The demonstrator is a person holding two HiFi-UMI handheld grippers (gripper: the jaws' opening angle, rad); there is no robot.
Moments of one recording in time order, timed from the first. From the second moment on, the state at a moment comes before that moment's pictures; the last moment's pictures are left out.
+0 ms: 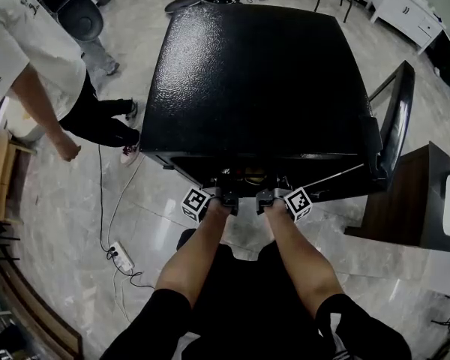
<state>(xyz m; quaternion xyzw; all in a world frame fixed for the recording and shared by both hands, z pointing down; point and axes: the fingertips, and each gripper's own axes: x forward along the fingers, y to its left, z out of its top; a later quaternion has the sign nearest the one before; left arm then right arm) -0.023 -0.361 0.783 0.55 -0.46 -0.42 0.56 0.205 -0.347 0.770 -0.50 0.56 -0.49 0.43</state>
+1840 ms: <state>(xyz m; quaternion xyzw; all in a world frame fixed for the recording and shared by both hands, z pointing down) -0.025 -0.312 0.762 0.55 -0.45 -0.42 0.57 0.205 -0.301 0.759 -0.49 0.55 -0.52 0.43</state>
